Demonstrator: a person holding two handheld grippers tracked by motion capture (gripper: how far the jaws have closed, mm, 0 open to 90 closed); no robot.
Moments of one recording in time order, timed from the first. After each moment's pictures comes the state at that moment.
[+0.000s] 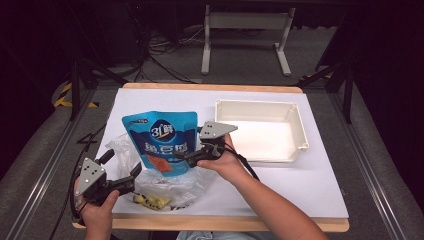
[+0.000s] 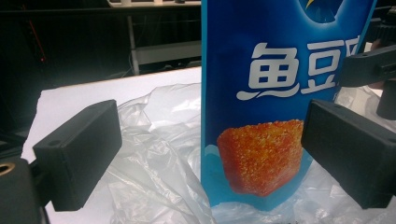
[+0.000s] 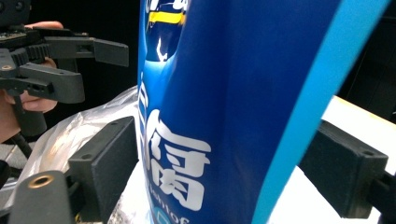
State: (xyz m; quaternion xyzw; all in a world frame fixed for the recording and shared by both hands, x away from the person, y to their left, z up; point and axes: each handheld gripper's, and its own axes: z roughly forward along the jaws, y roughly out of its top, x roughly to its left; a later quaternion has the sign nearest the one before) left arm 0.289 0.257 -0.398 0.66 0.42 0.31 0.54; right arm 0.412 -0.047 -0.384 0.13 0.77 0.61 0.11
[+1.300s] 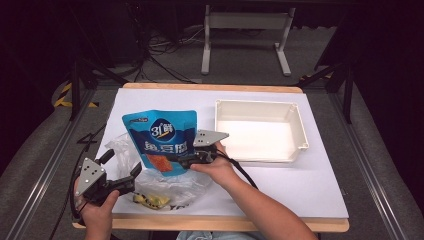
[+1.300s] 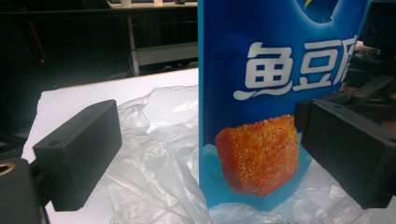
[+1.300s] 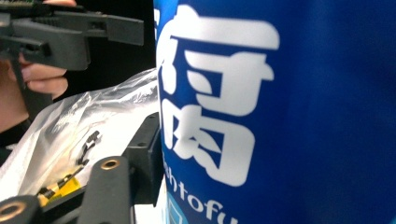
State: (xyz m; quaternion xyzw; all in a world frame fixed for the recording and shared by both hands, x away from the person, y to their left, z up) left arm 0.289 0.257 -0.398 0.66 0.42 0.31 0.54; right arm 0.418 -0.030 -0.424 0.11 0.76 0.63 0.07
